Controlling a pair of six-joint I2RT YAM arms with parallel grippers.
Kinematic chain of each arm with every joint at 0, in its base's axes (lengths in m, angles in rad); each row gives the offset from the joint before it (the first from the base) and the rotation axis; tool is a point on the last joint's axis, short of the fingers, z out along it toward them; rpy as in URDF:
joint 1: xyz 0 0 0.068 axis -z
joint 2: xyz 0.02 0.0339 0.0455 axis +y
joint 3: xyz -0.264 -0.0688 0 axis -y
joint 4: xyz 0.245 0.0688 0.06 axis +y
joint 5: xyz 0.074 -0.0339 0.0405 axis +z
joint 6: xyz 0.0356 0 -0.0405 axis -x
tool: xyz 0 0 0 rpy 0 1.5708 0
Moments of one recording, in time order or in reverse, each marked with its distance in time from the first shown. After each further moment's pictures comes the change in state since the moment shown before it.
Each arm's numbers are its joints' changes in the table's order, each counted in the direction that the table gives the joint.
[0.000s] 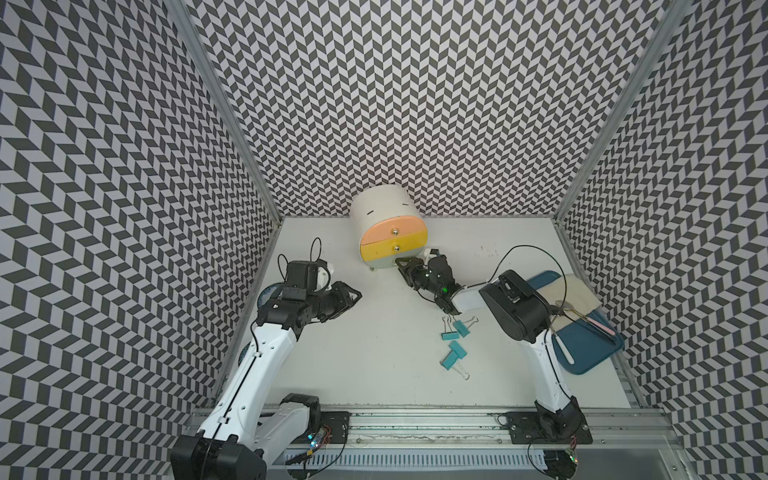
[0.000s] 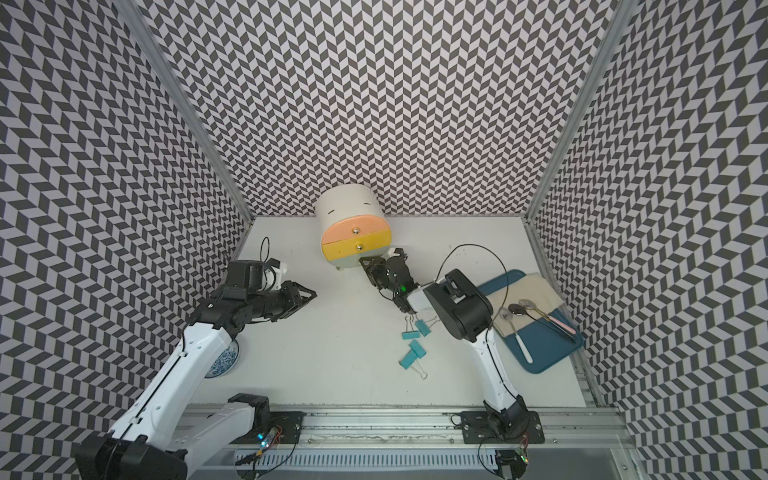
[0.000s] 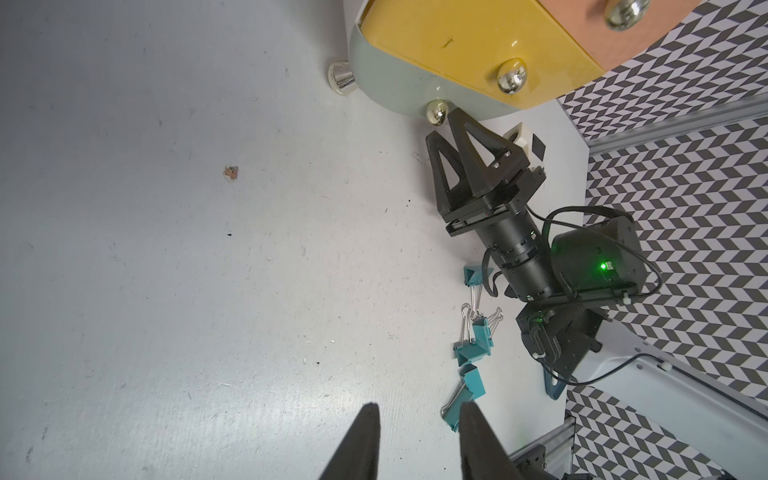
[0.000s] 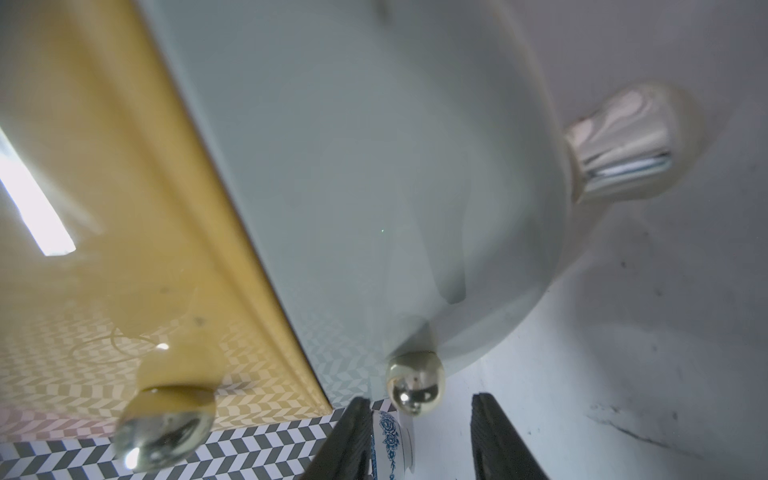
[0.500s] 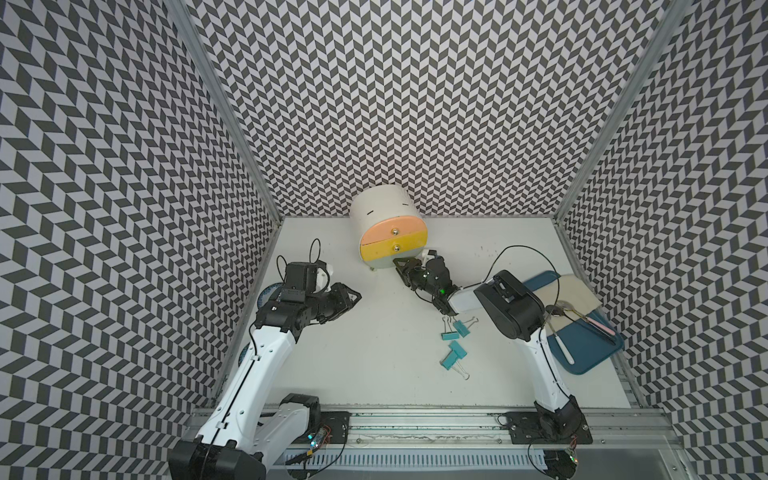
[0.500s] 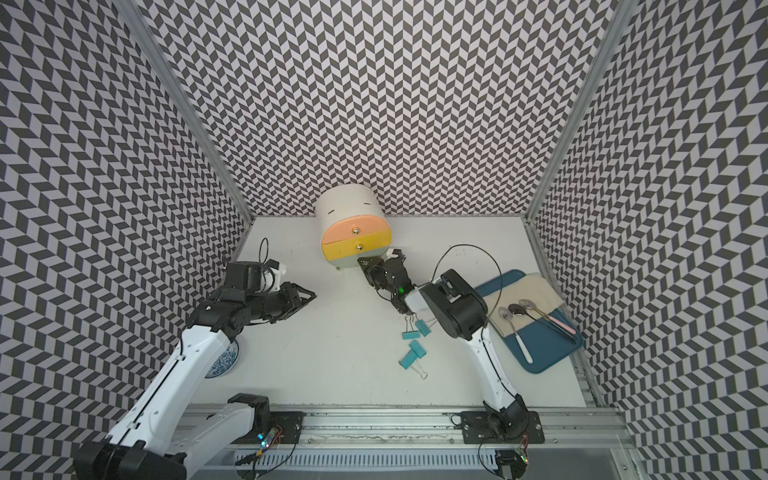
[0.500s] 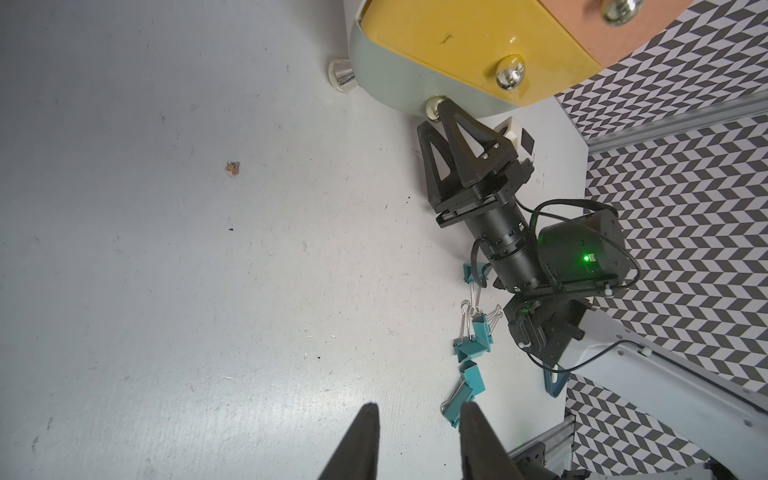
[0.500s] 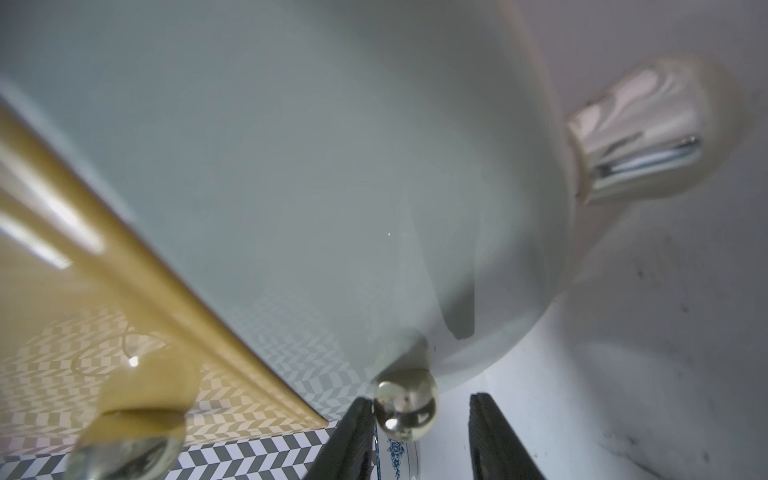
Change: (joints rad) left arm 0.000 -0.018 -0.001 0.016 0.000 -0.002; right arm -0.006 0.054 0.034 -0.048 -0.026 -0.029
